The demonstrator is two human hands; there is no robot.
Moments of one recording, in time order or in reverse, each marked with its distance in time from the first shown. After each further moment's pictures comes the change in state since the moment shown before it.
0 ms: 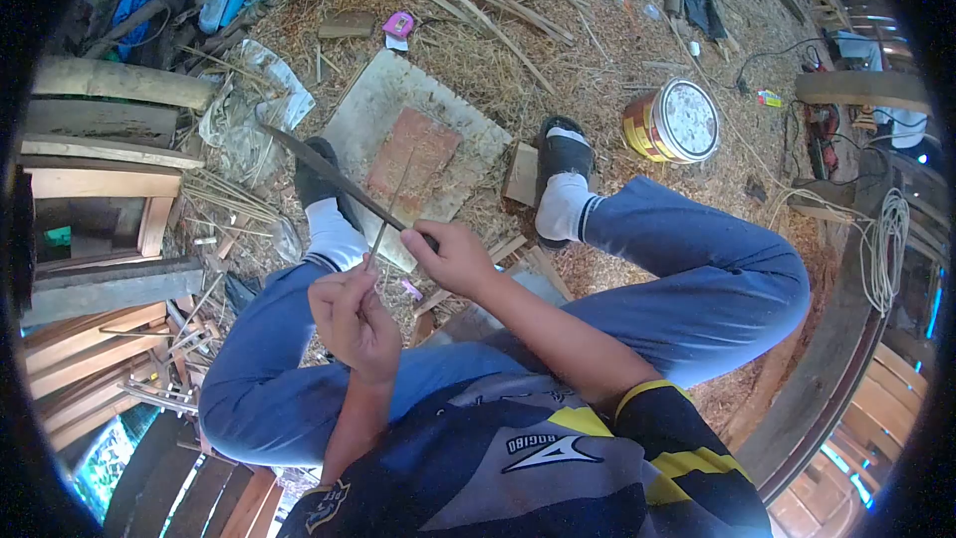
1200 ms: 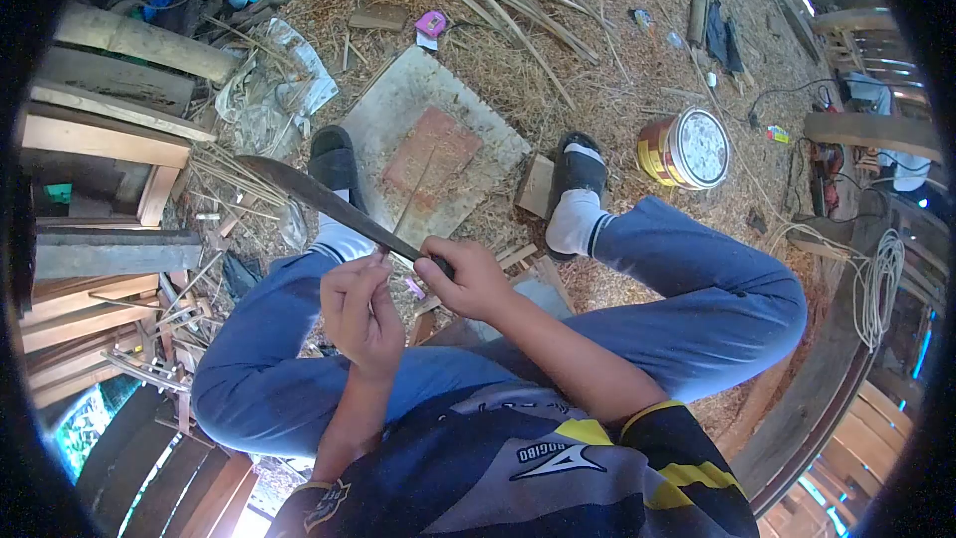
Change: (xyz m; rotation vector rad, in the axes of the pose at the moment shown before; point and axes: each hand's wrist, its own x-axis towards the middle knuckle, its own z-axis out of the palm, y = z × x) left_hand 0.001 -0.006 -0.013 -0.033 0.041 -0.021; right_hand -0.023 -0.030 -0.005 -0.008 -0.090 -0.191
